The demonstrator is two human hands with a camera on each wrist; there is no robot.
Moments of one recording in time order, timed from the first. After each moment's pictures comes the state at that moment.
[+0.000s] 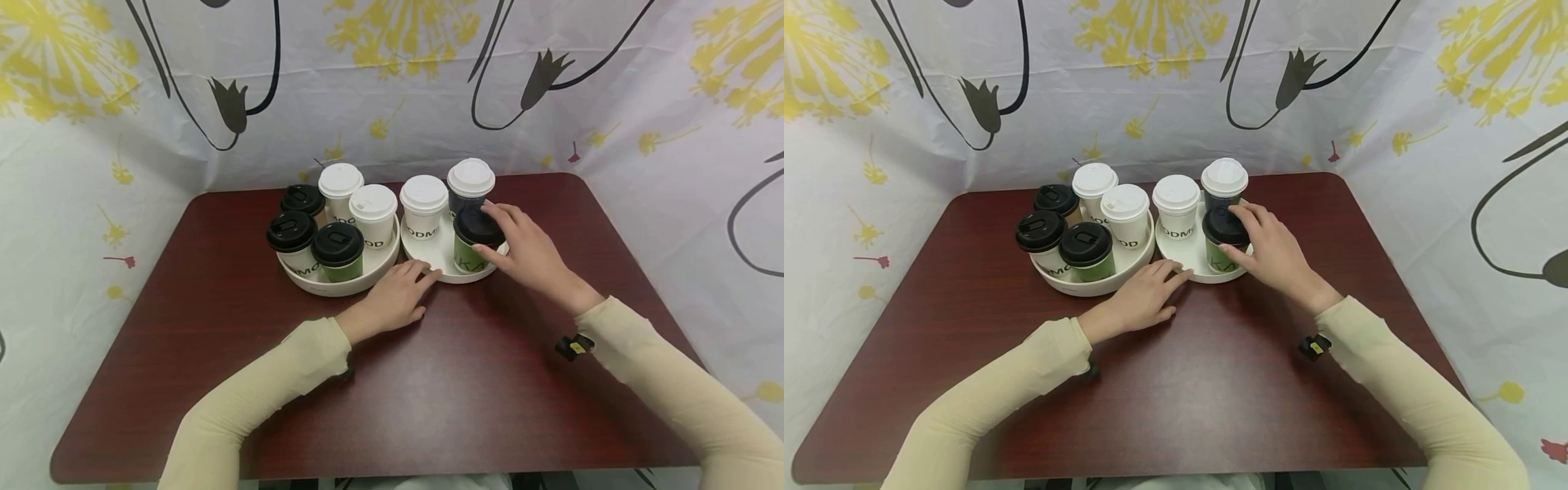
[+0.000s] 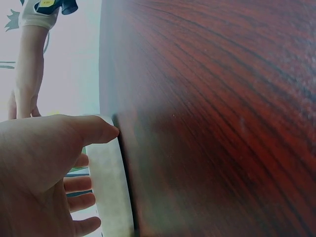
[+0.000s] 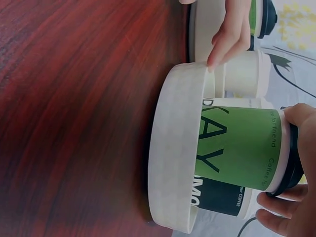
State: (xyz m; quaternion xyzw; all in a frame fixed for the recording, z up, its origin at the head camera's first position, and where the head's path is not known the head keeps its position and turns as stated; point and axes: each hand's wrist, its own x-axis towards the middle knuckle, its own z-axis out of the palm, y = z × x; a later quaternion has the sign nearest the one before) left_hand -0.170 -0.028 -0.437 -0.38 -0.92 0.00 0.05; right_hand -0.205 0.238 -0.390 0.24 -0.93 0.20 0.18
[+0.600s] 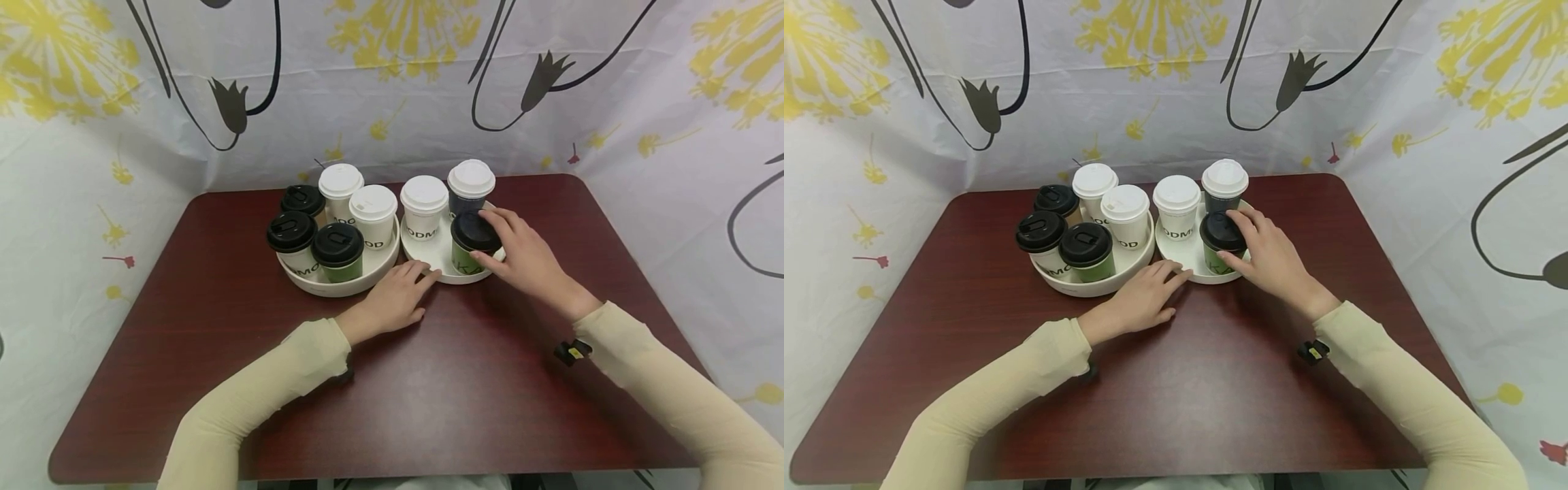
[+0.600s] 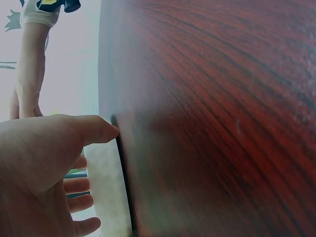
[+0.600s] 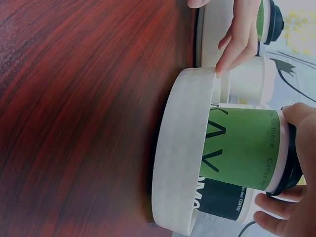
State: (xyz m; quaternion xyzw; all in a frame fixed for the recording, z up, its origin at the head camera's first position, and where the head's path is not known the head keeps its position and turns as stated) left_hand -0.170 -0.028 -0.437 -0.38 -0.92 0.00 0.05; right_hand -0.200 0.236 -0.396 0.25 -0.94 0.19 0.17
